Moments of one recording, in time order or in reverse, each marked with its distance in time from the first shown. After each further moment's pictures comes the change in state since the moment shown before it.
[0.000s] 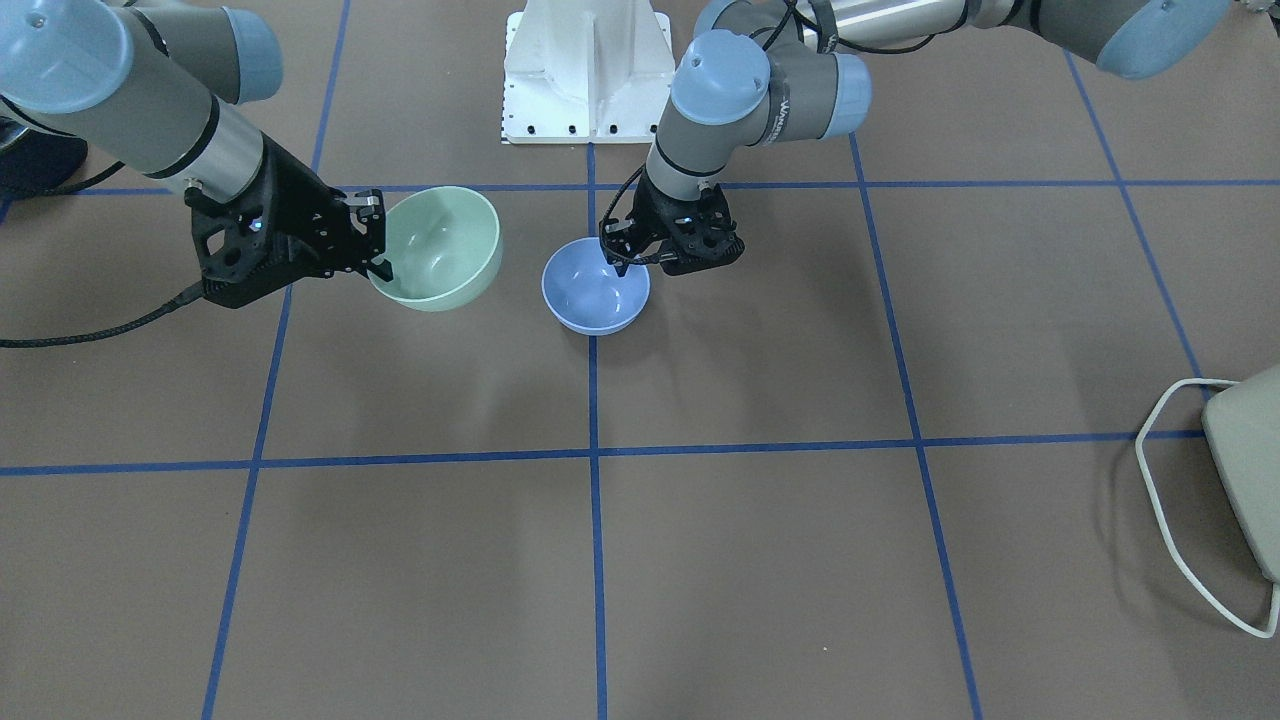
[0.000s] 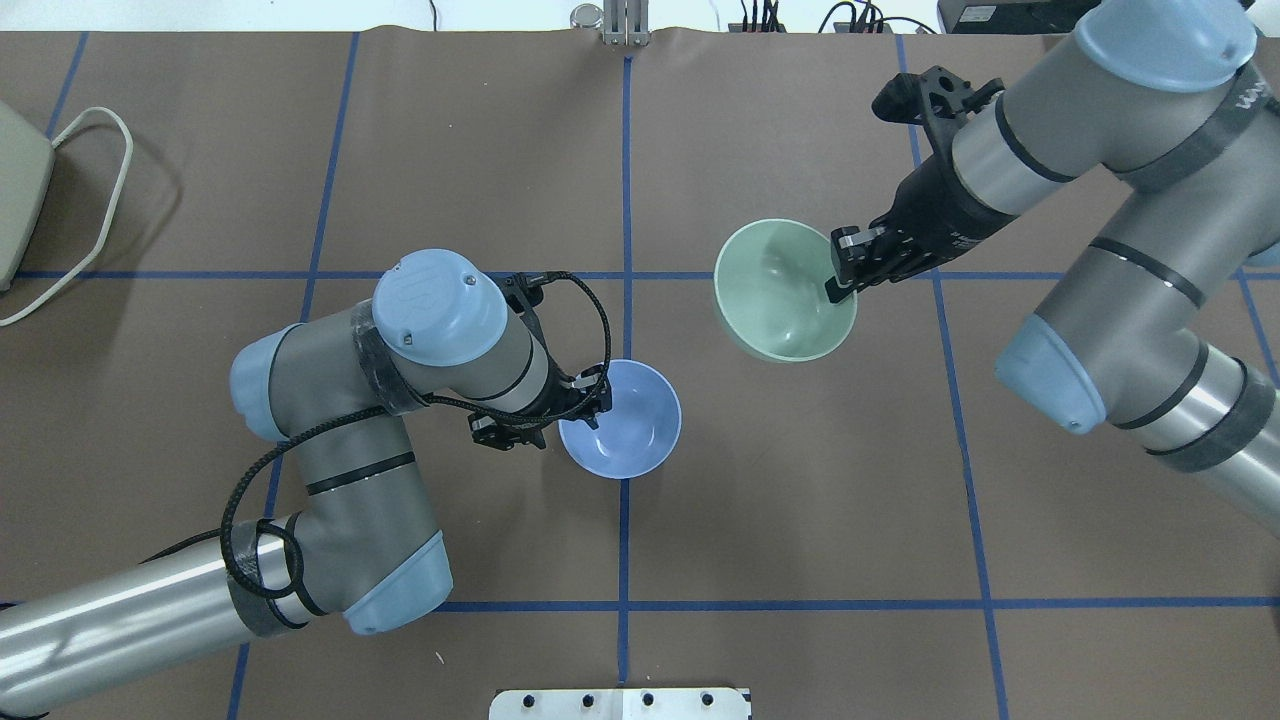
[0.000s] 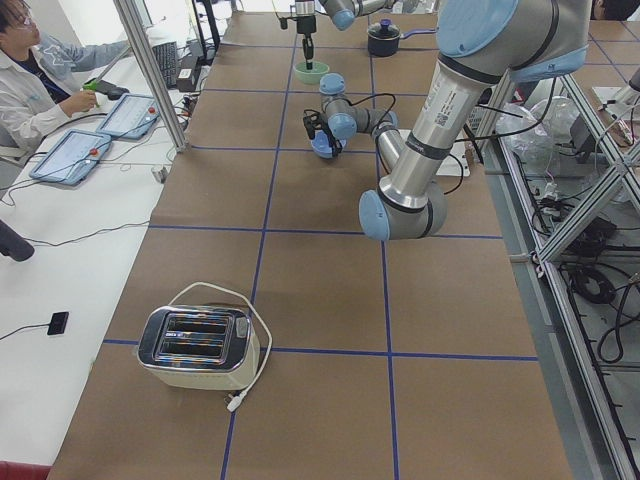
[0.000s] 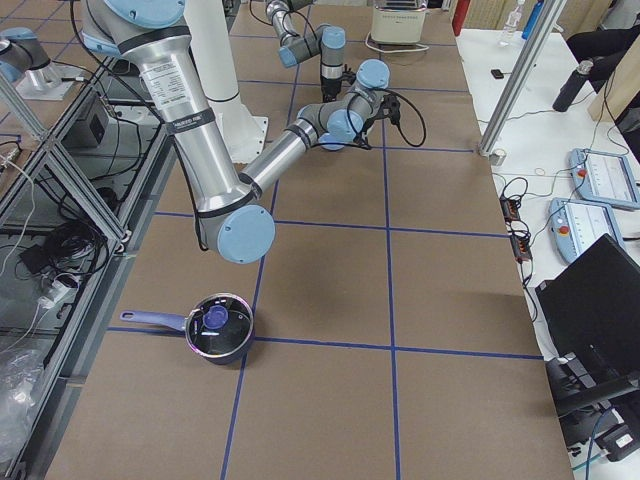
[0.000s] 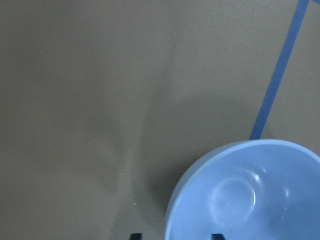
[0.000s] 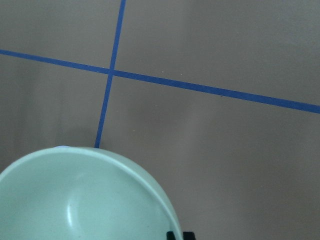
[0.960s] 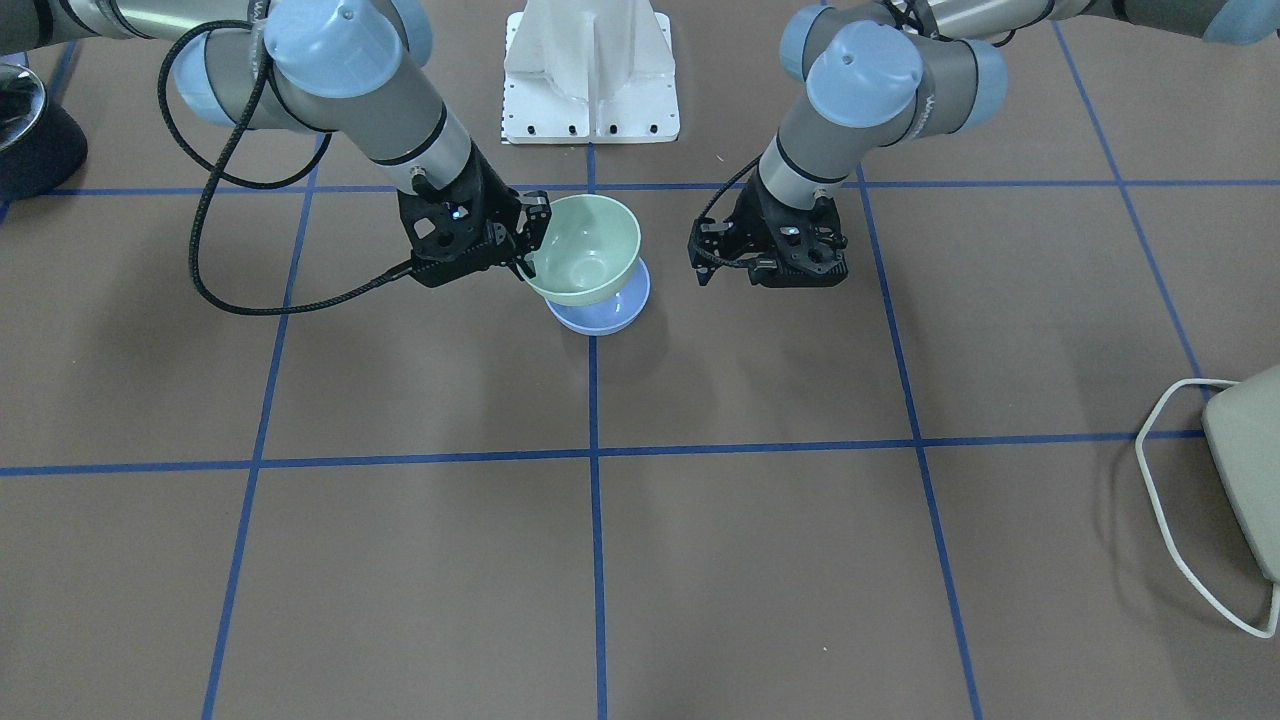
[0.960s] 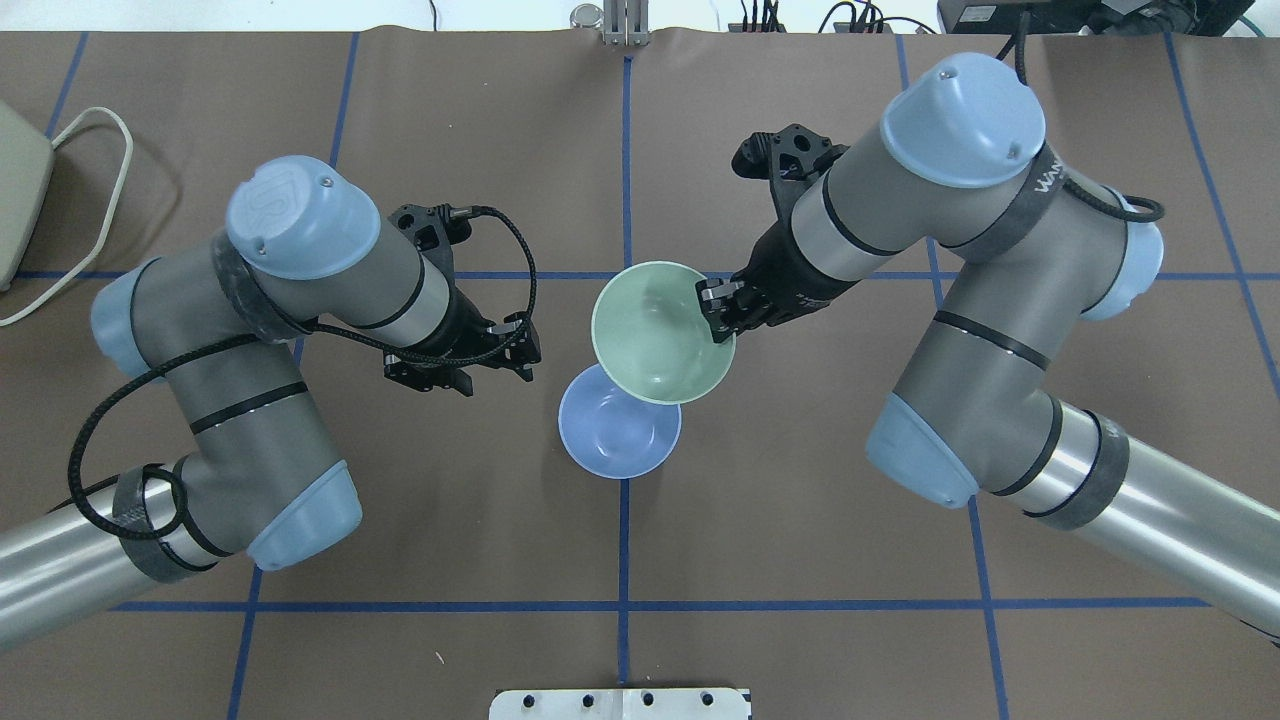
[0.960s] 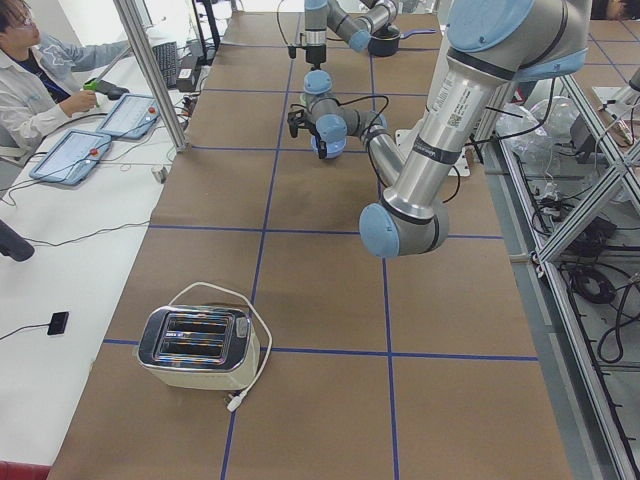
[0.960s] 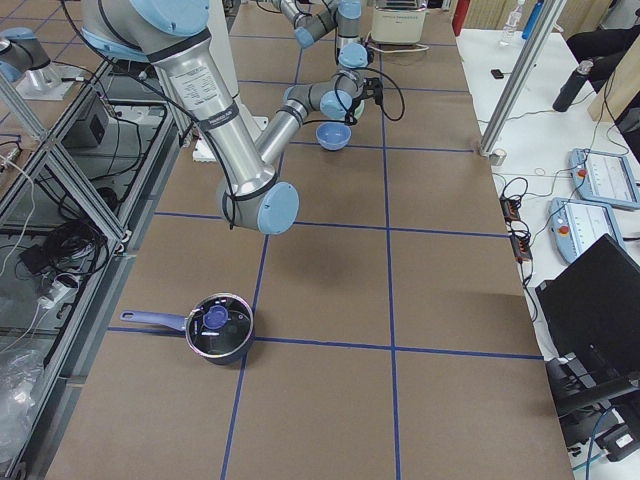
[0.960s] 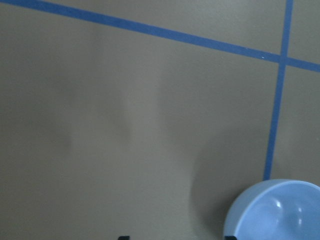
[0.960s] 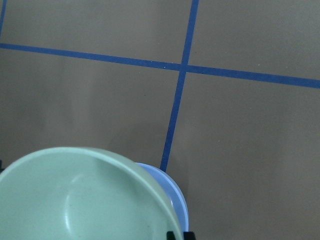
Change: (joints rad) left arm -0.169 0.153 -0.110 0.004 -0.130 0.317; right arm -0.212 0.177 -0.105 -0.003 -0.250 0.150
